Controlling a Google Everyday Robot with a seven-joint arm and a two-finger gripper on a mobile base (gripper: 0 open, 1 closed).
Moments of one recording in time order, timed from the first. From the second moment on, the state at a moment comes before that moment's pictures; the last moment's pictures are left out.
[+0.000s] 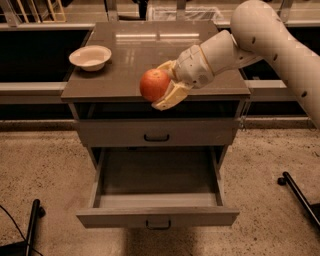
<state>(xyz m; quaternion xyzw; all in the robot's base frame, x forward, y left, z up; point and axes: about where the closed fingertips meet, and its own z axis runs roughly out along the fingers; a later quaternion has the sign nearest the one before) 0.590 0.001 0.884 -0.71 0.53 0.28 0.37</state>
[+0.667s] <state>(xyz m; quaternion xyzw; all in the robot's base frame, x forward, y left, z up) 0.585 -0.003 0.833 -0.71 0.52 0.27 0.39</state>
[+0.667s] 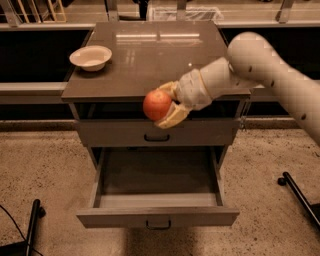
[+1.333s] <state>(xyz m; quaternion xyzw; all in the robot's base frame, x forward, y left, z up) 0.567 -0.017 0.712 -0.68 0.52 0.29 0.42</state>
